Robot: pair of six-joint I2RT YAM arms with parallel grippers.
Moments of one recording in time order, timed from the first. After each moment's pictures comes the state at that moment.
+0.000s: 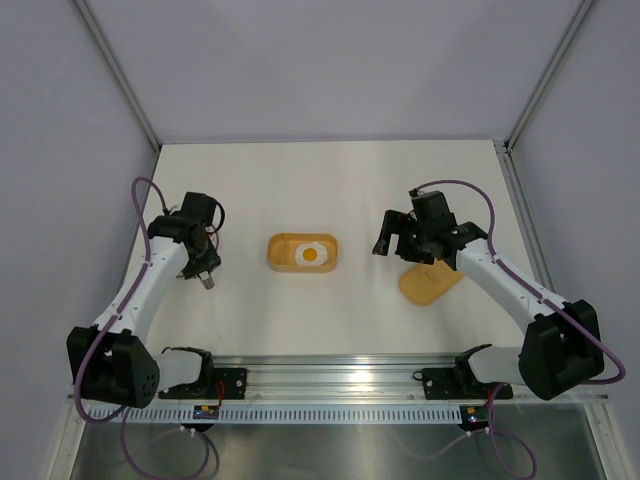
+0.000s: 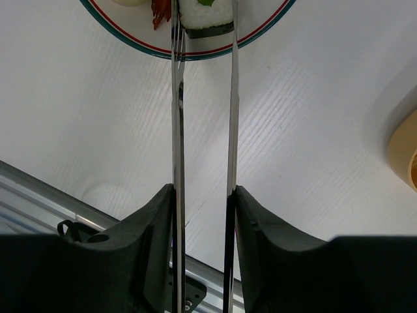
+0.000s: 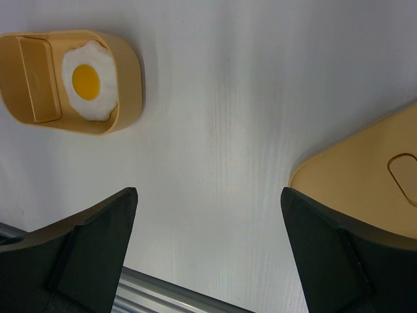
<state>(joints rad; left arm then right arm) -0.15 1.24 1.03 -1.05 -0.34 -0.62 0.40 1.31 0.94 -0.52 -0.12 0.54</state>
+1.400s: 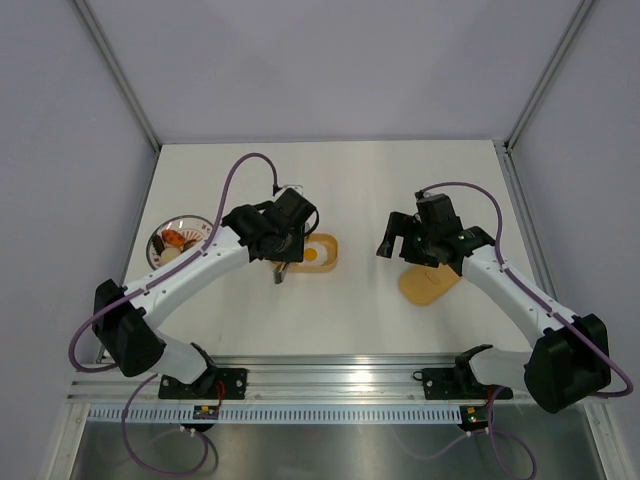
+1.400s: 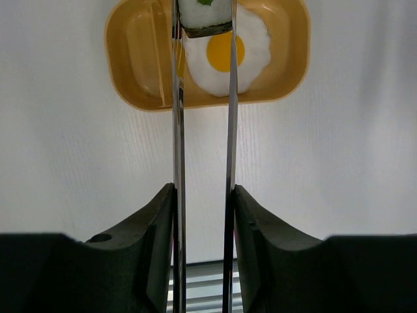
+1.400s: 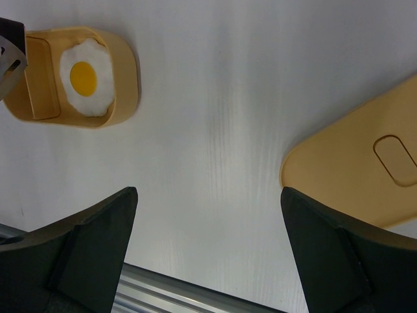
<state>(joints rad) -0.79 1.44 1.34 -0.98 -0.30 -0.63 0.40 1.24 0.93 -0.56 -0.09 0.55</state>
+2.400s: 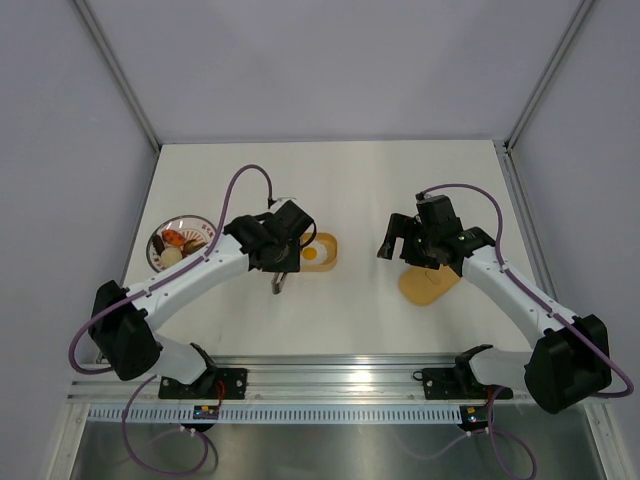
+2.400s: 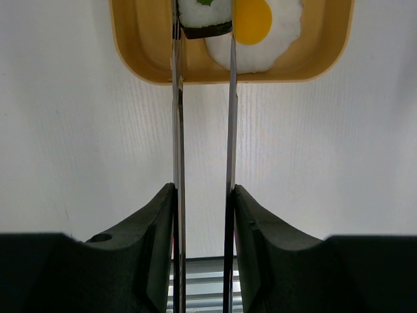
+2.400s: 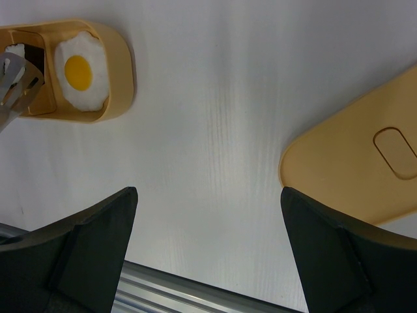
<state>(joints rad) -0.79 1.42 1.22 -0.95 -0.30 -0.70 0.40 1.24 0.92 -0.57 -0.09 0.57</state>
